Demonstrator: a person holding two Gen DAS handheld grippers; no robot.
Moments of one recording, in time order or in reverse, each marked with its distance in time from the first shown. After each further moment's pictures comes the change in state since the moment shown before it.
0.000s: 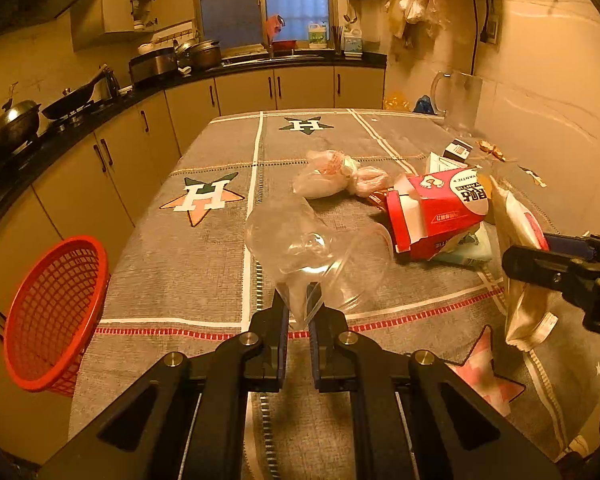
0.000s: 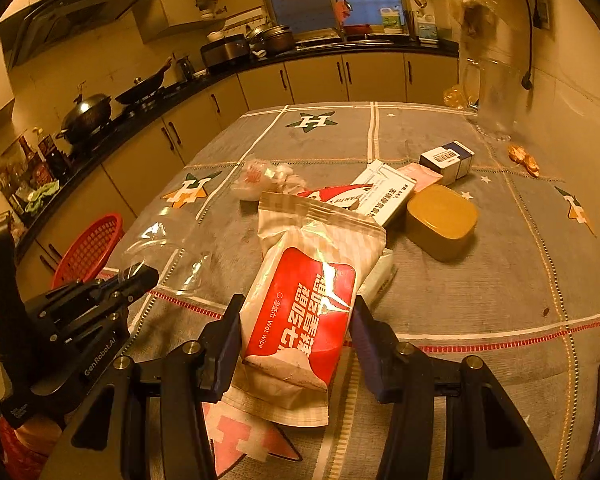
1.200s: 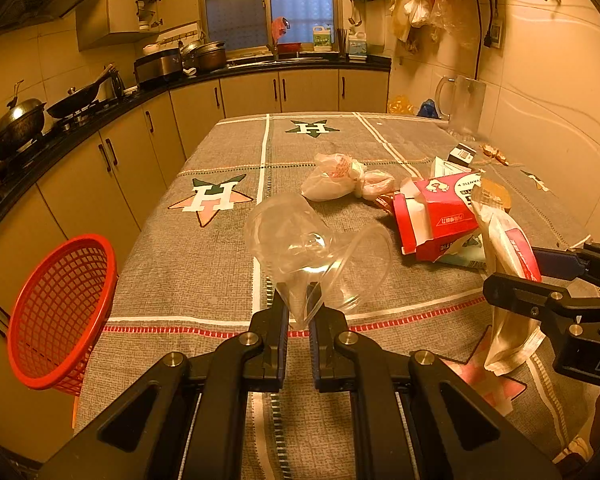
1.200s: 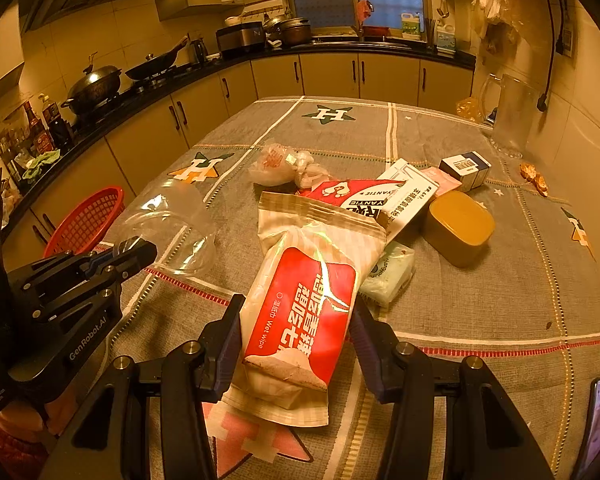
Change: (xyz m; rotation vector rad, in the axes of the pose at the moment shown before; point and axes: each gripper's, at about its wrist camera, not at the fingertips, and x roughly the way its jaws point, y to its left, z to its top) left arm -0.004 0.007 -0.002 -0.011 -0.009 0.011; right arm 0.010 0.023 -0.004 -0.093 0.023 -0.027
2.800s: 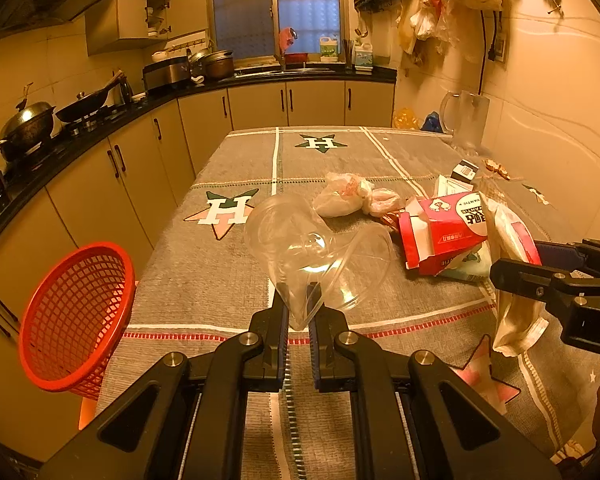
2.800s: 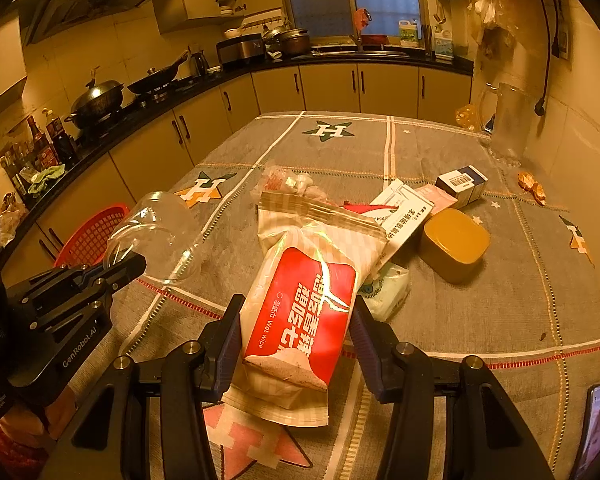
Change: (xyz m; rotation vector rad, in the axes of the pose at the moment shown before) left arm -0.018 0.007 0.006 -0.013 -0.033 0.016; right arm -0.013 -0.002 0.011 0.019 -0.041 0.017
